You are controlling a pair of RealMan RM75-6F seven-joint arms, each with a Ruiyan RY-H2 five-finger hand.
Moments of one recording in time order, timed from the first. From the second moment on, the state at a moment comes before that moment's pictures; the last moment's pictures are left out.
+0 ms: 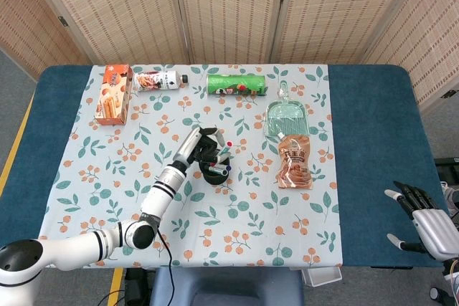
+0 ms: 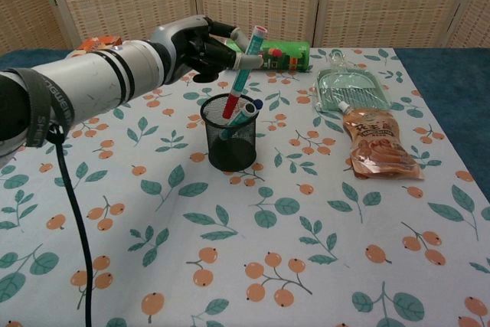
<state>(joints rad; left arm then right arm) -0.96 -1.74 -0.43 -1.30 0.93 0.81 -0.46 0.10 -0.97 -0.09 -1.55 -1.61 1.35 0.29</state>
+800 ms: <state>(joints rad) -0.67 -1.29 -0.25 -1.66 1.32 1.07 -0.28 0.08 -0.97 -0.09 -1.56 -1.63 1.38 0.26</state>
